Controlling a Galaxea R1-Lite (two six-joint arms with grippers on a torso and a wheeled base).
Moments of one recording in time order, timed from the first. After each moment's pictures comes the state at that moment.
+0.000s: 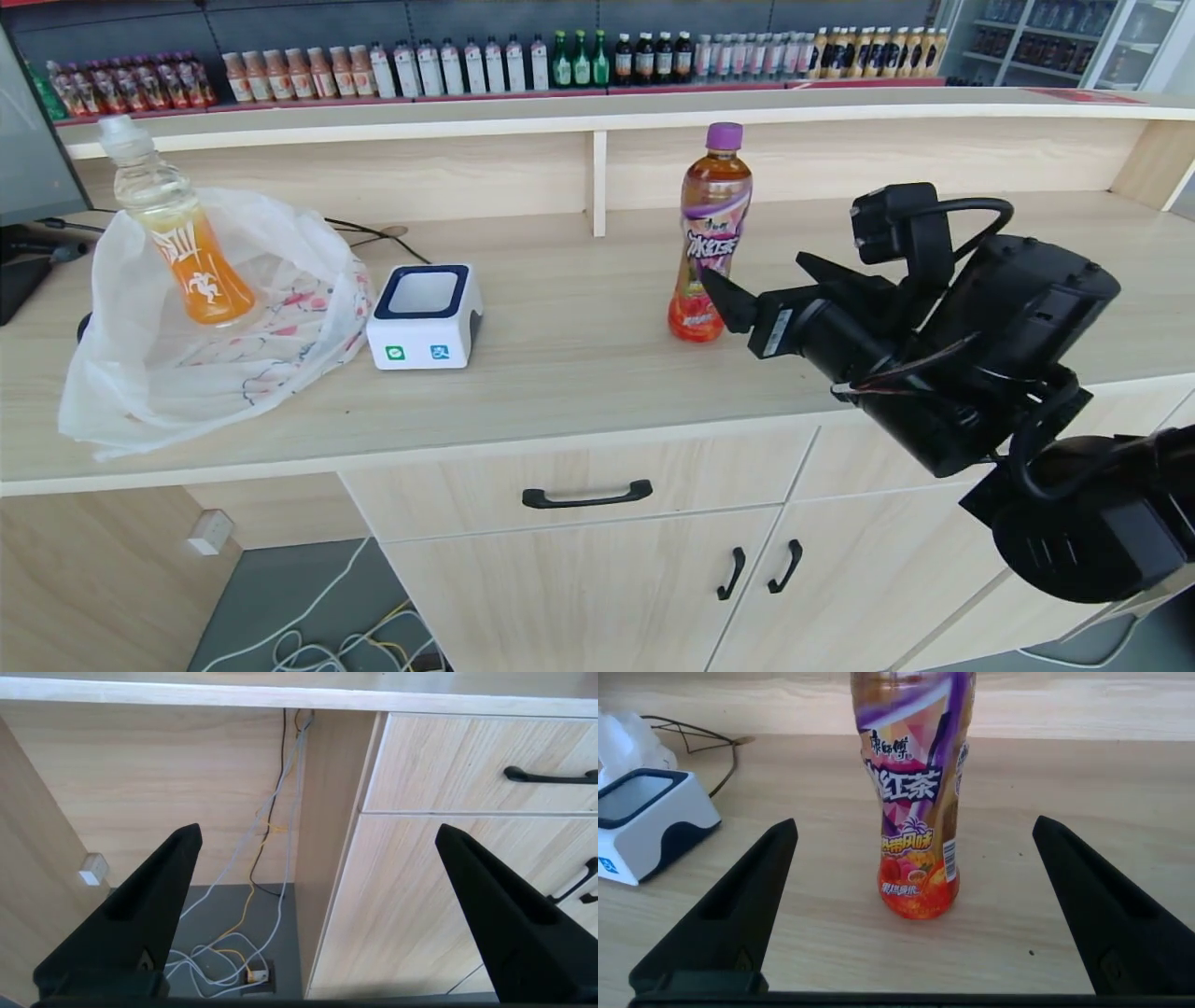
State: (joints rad) left arm 0.00 0.00 0.00 0.00 0.00 0.00; right arm 0.56 1.80 -0.85 -1.16 -0.21 -0.04
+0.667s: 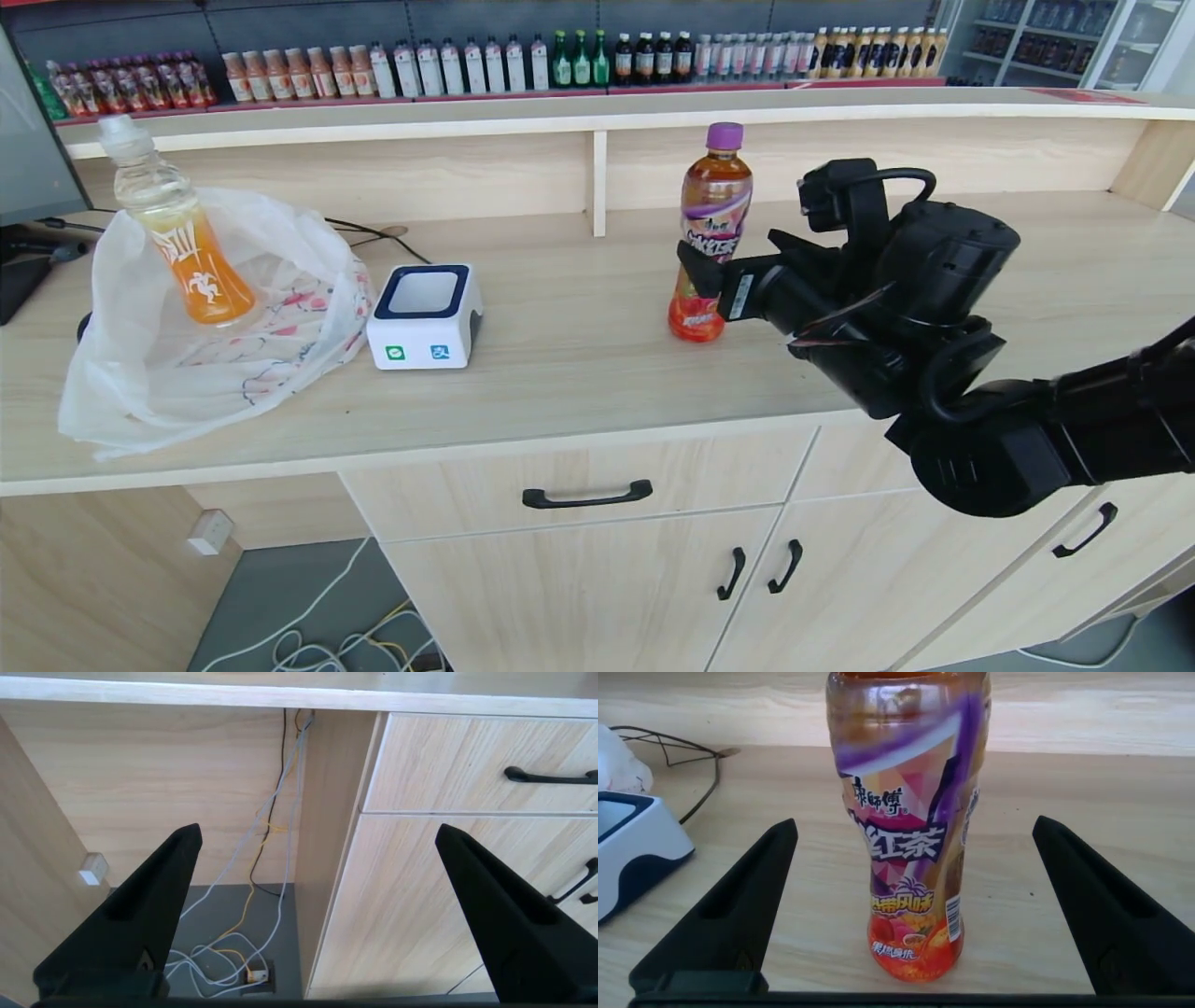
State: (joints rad) left arm 0.00 0.00 0.00 0.00 0.00 0.00; right arm 0.53 1.93 -1.07 -1.07 -0.19 -0.04
